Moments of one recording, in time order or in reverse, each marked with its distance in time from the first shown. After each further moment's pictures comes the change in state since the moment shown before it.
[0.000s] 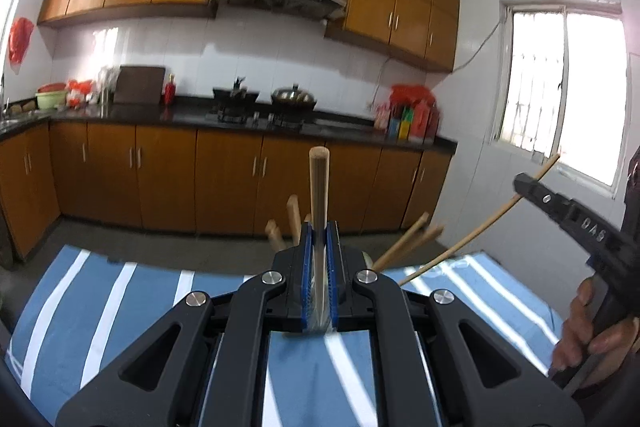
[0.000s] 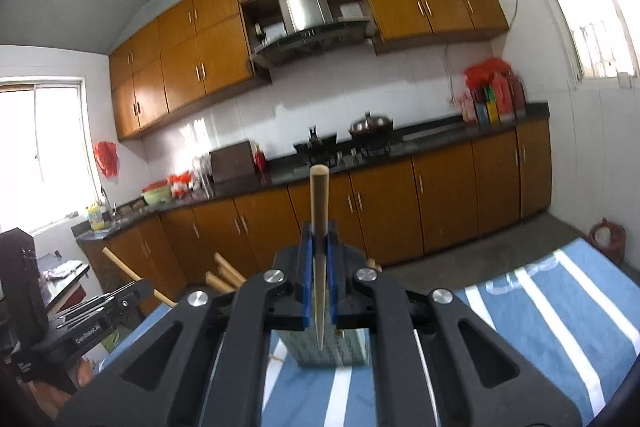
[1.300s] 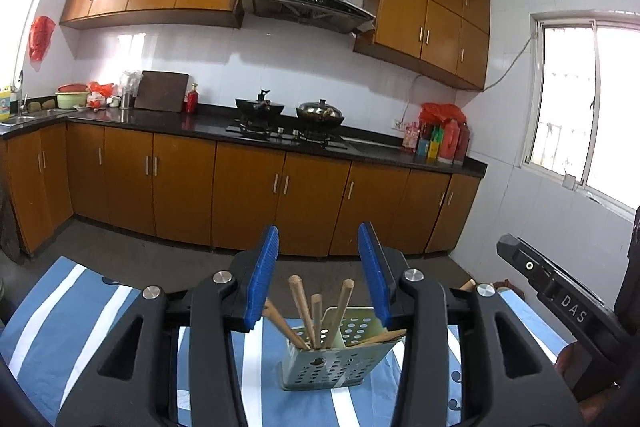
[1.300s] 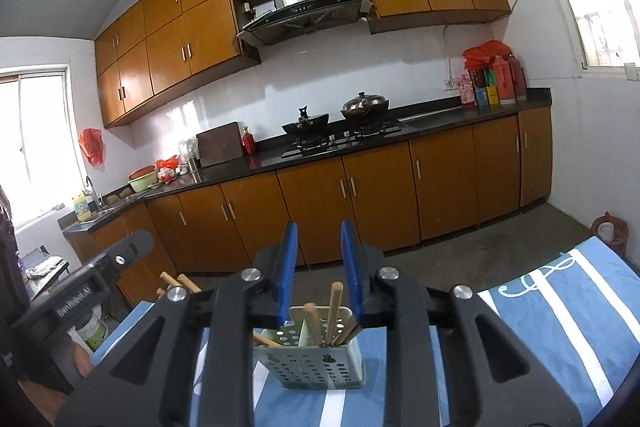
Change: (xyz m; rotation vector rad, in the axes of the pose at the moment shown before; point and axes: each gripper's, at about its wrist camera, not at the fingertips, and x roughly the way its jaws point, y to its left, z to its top) left arm 0.062 0.001 0.019 -0.050 -0.046 0.108; right arm 0.083 -0.016 -0.015 0.008 0.104 -0.032
